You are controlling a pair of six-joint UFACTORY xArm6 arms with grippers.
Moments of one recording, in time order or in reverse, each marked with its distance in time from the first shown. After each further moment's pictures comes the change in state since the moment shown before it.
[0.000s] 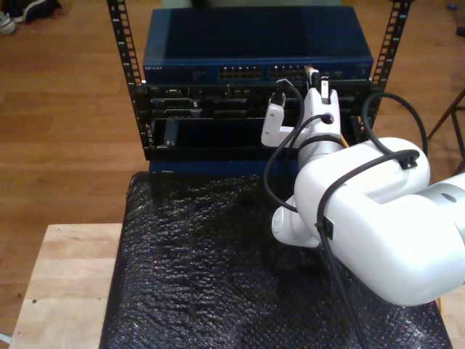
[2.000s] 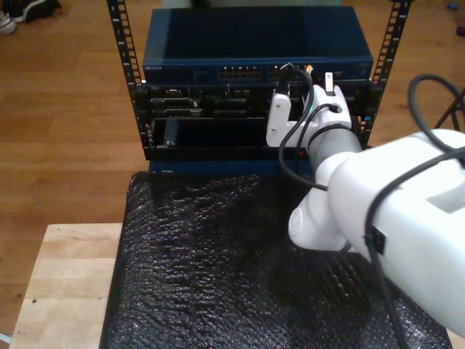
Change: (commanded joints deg) left arm 0.0 0.0 0.0 0.0 0.0 0.0; right arm -0.3 -20.8 18.0 -3.3 20.6 0.4
